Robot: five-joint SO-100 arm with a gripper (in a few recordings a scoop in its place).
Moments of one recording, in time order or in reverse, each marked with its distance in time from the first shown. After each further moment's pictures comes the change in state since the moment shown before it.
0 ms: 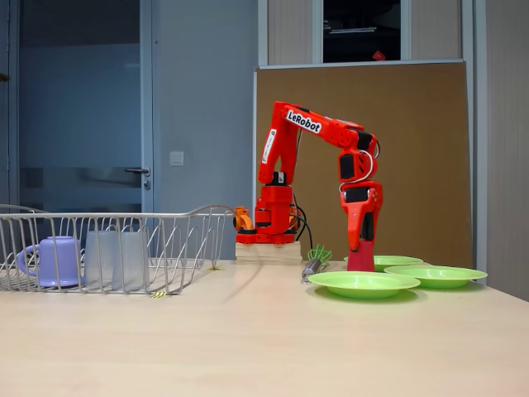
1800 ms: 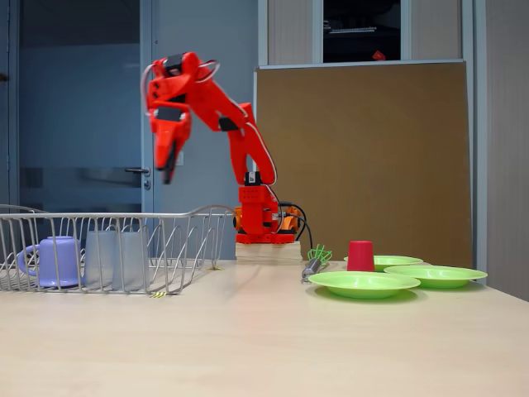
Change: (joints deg) arm 65.1 -6.8 -55.4 45.6 -102.3
